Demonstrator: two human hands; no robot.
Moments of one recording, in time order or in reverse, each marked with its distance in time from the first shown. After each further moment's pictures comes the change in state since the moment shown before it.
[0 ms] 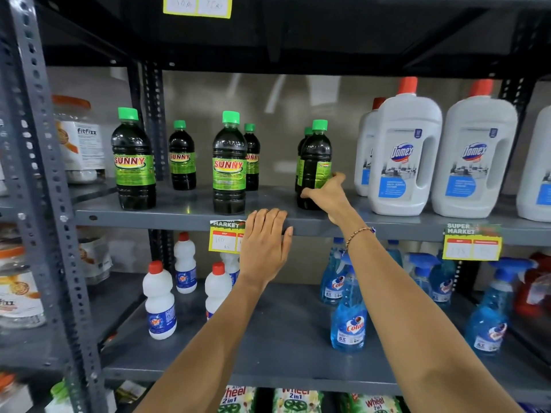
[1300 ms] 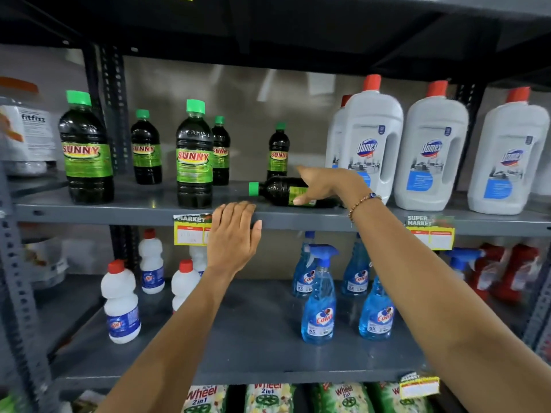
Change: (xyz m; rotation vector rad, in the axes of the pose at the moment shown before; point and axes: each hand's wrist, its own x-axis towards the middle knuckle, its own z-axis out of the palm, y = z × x) left_hand 0.006 -0.004 0.012 0.012 0.091 0.026; right_hand -0.020 -0.048 -0.067 -1.067 -0.513 -0.206
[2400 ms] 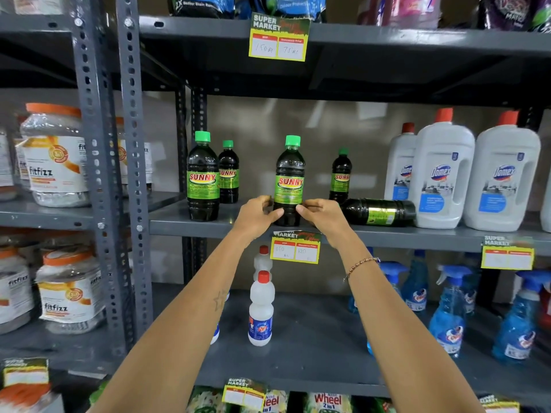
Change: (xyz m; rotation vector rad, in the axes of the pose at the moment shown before) left_hand 0.065 -0.129 -0.100 -0.784 -0.627 -0.632; right_hand 0.021 -0.156 0.078 1.159 0.460 0.044
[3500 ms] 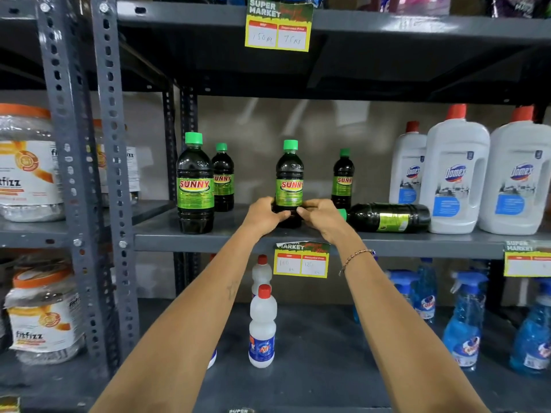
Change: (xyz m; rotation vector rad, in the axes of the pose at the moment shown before) left_hand 0.060 -0.016 0.015 0.059 -0.055 -0.067; right_hand 0.062 0.012 0.021 0.037 -0.008 0.108
